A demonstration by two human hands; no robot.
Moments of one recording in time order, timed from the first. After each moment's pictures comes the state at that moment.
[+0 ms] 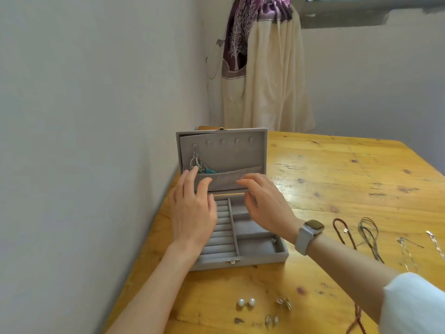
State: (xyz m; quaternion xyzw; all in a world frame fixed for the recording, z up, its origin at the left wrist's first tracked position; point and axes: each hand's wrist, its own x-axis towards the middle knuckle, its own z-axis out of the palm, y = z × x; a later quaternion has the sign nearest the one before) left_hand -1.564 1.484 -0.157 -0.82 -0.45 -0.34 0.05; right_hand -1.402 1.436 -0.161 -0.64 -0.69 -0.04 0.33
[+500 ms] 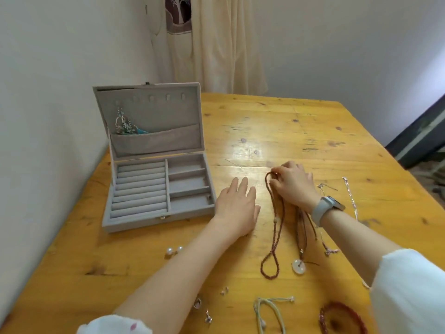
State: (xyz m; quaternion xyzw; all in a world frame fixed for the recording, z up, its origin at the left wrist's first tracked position) left_hand -1.425 1.359 -0.189 -0.96 -0.28 0.04 -0.04; right_hand -1.268 1.317 -0.197 -0.87 -0.48 0.06 0.12
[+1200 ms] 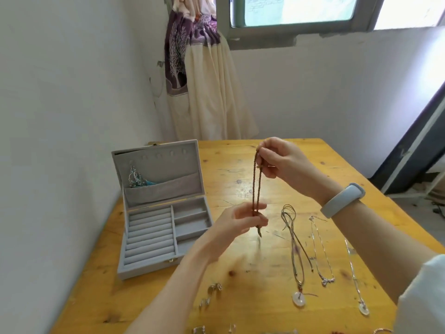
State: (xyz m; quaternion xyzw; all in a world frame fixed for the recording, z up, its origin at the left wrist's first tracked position) left_hand -1.448 1.365 -0.118 -0.70 -0.22 -0.09 -0.67; right_hand -1.301 1.312 -0.038 -0.58 -0.48 0.31 0.59
